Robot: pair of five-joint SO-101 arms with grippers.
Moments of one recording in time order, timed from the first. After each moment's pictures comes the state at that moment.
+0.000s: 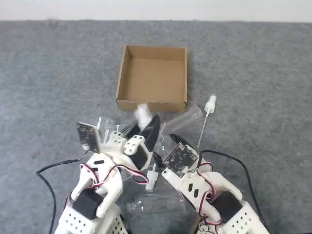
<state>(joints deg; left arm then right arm) 25.7 -103.4 91.0 37.9 33.5 -43.5 -103.3 93.5 48.1 13.1</state>
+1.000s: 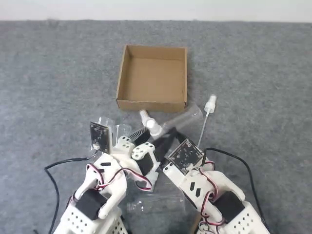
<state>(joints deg) 30.0 -103.4 92.5 42.1 33.2 -42.6 -103.3 91.0 48.1 10.2</state>
